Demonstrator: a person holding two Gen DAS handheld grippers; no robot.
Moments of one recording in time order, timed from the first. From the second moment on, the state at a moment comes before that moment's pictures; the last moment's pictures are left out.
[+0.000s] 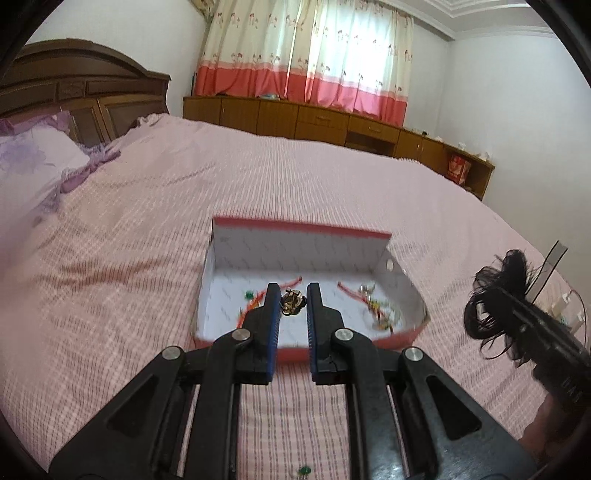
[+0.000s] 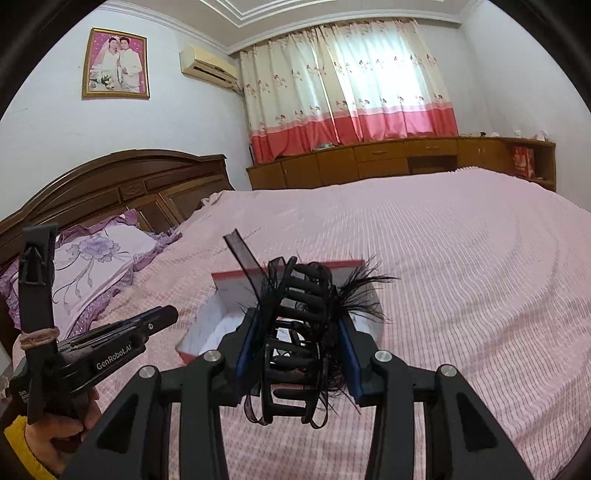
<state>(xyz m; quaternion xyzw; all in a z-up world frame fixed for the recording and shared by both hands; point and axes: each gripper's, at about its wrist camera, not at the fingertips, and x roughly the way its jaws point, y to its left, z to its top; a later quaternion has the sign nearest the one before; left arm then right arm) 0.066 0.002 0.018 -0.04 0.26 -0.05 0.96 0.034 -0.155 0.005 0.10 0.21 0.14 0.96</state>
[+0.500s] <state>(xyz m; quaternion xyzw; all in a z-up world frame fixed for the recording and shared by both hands) 0.118 0.003 0.012 -0.05 0.24 -0.04 0.97 0.107 -0.130 -0.005 0.09 0.20 0.14 0.97</state>
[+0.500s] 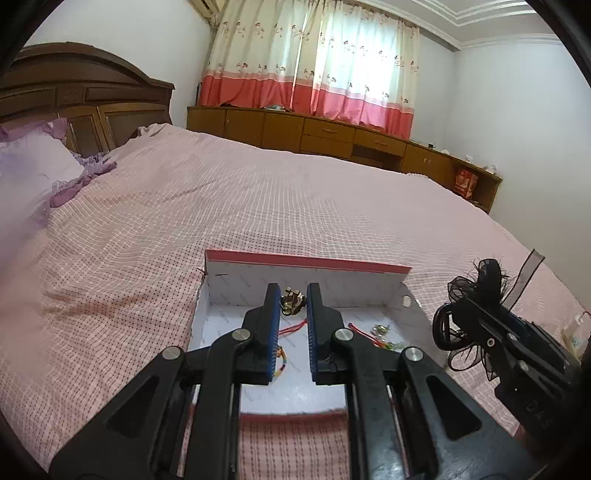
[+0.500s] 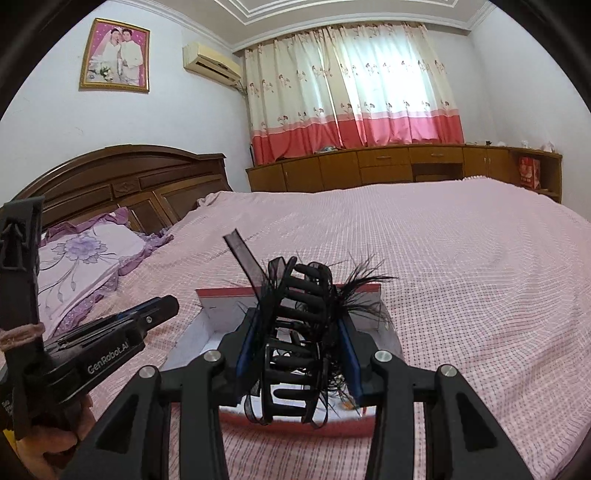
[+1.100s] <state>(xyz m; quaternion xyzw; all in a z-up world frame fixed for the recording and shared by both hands) 0.167 0.001 -0.038 -0.04 0.28 -0.01 0.96 0.181 -0.118 -0.053 0.08 0.25 0.11 0.96</state>
